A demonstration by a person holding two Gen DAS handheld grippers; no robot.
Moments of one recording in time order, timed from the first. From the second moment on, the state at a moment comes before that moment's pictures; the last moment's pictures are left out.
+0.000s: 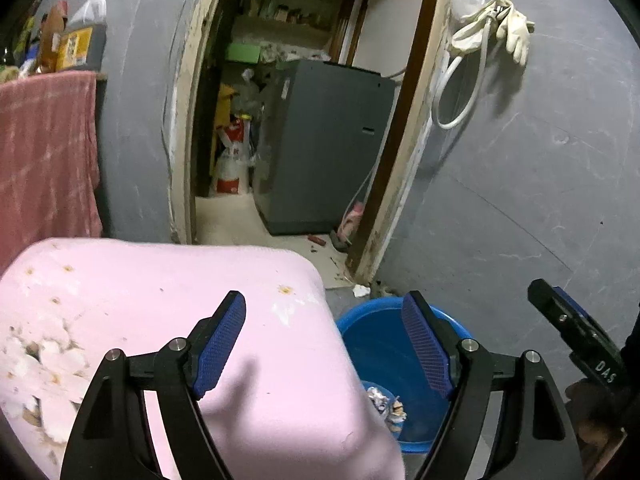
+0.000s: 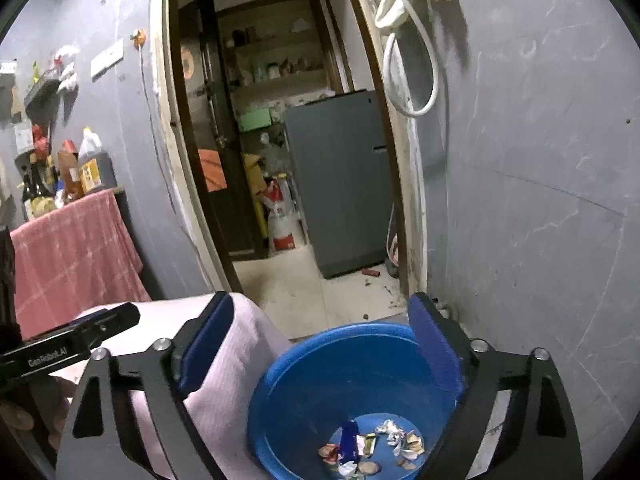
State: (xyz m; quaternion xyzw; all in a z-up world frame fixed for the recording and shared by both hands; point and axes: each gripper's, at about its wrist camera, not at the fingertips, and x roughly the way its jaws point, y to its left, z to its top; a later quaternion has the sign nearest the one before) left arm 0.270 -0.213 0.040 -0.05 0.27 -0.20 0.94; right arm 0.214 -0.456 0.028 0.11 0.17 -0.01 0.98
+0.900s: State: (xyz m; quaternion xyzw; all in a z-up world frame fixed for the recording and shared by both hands) left arm 0.144 -0.146 0.079 -0.04 0.15 -0.21 0.96; right arm 0.100 -0.393 0.073 0.06 0.09 -0.01 0.99
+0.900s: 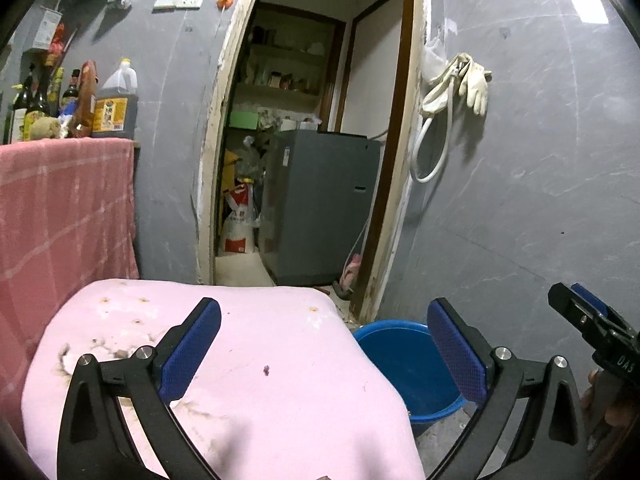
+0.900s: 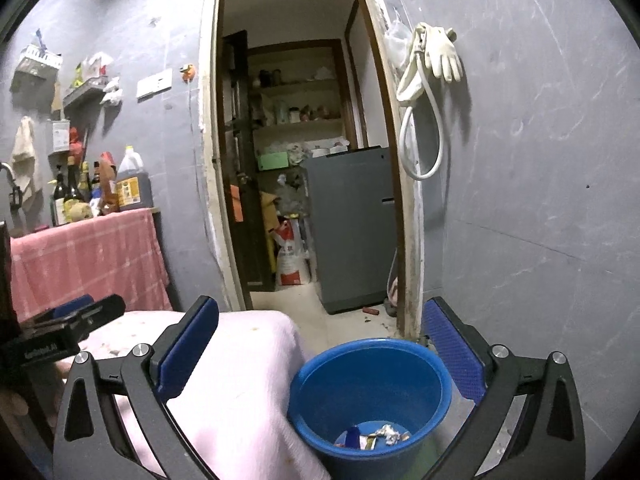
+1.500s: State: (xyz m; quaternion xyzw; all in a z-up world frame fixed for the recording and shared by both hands) left arm 0.063 -0.101 0.061 -0.02 0.15 -0.20 0.97; right arm 0.017 -0.345 0.059 0.04 0.07 -0.02 1.00
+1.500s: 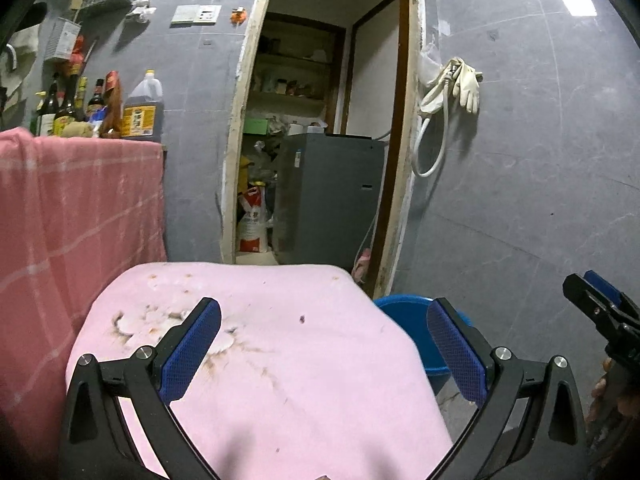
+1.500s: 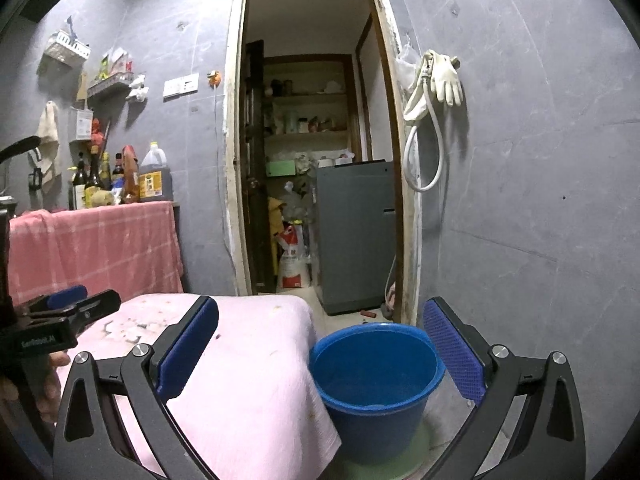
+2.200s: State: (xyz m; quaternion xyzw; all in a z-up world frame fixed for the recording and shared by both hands) left arm 0.013 -0.074 -0.002 -0.03 0.16 -0.14 0.98; right arm -0.012 -0.316 0.000 0.03 0.10 -0.02 0.99
